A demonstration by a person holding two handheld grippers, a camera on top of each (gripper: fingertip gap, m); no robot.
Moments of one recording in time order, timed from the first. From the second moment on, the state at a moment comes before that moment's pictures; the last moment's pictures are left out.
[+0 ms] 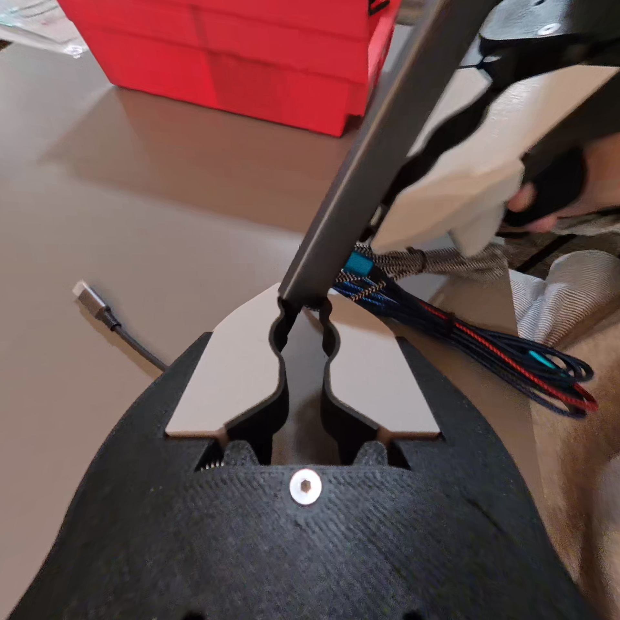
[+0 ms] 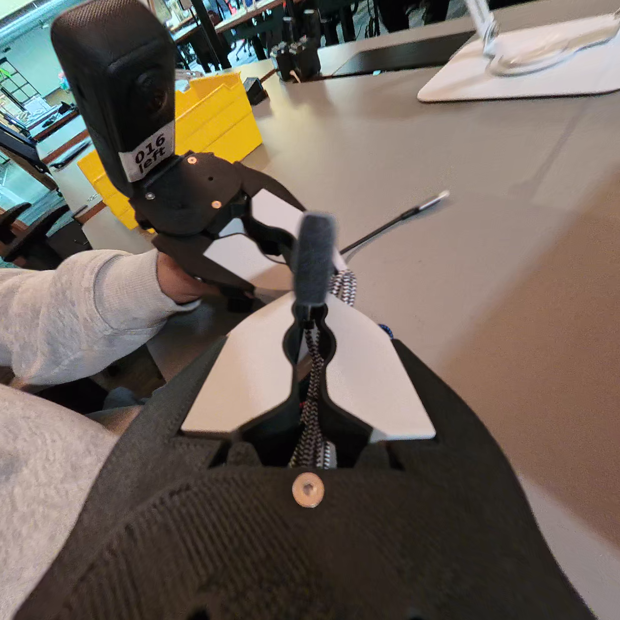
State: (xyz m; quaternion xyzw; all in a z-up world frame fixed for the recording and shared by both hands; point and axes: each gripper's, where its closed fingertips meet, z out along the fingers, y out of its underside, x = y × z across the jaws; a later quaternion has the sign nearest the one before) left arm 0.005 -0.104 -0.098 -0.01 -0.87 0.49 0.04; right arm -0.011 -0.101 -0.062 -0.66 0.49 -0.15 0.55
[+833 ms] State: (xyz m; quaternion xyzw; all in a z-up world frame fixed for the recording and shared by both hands) left arm -0.010 -0.108 -0.046 -0.11 -0.84 0.51 -0.15; right arm -0.012 -0.068 -0.075 -0.75 0.42 -0.27 0.44
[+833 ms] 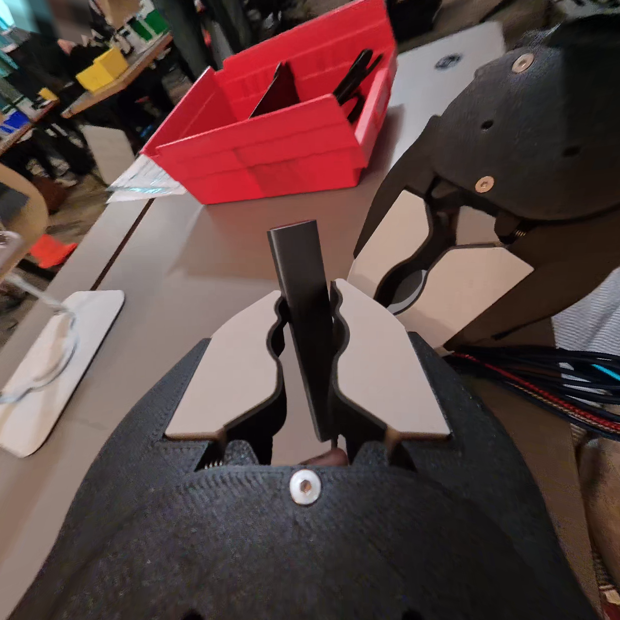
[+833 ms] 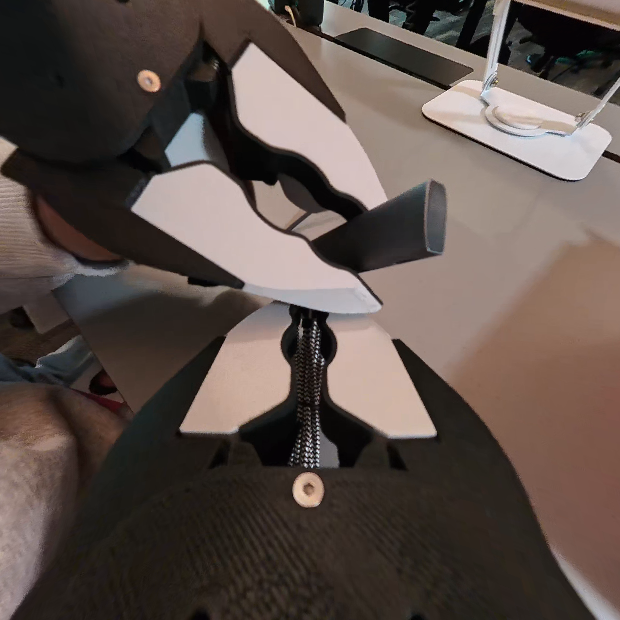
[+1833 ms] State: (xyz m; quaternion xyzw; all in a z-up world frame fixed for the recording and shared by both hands) left arm 0.005 -0.097 -0.057 -0.02 -0.83 0.55 -0.03; right arm -0.009 -0.104 -0.046 -0.63 0.47 -0.21 0.58
